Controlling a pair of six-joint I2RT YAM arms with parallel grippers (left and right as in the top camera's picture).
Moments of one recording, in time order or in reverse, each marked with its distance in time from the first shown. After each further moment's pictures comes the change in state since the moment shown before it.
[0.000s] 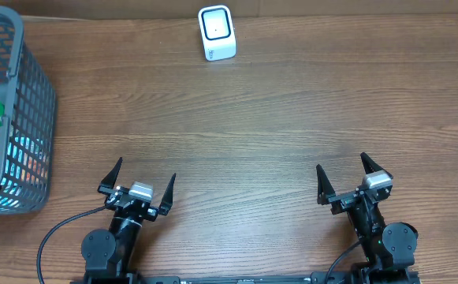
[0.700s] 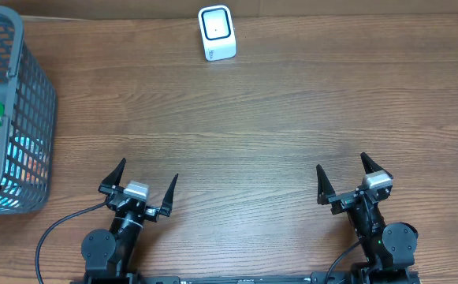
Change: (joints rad) left arm 0.000 0.000 0.000 0.001 0.033 -0.147; right arm 0.000 0.000 0.000 0.000 0.000 0.000
